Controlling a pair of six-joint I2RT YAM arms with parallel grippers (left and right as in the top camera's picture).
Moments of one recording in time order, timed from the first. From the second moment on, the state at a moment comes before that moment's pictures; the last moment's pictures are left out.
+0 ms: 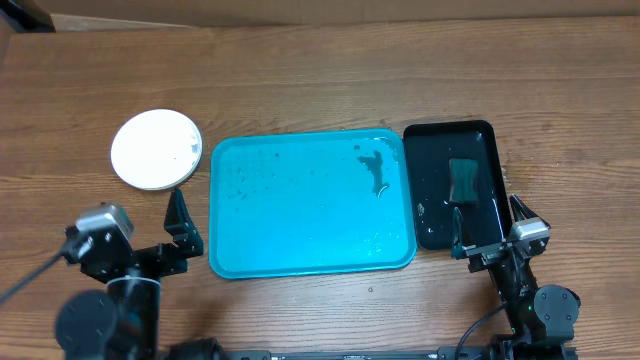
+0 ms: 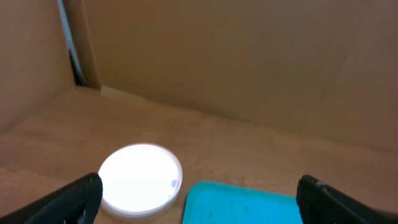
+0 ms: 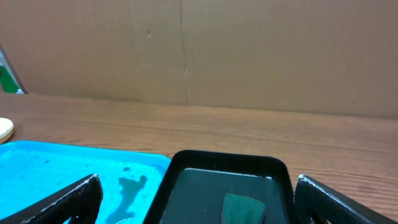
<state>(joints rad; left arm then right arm) 0.16 0.39 0.85 -0.62 0.02 -0.17 0.00 0.01 0.02 -0.02 -0.23 0.02</state>
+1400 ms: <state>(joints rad) 0.06 0.01 0.01 -0.08 -0.01 -0.22 0.00 0.01 0.02 -0.02 -0.23 0.02</state>
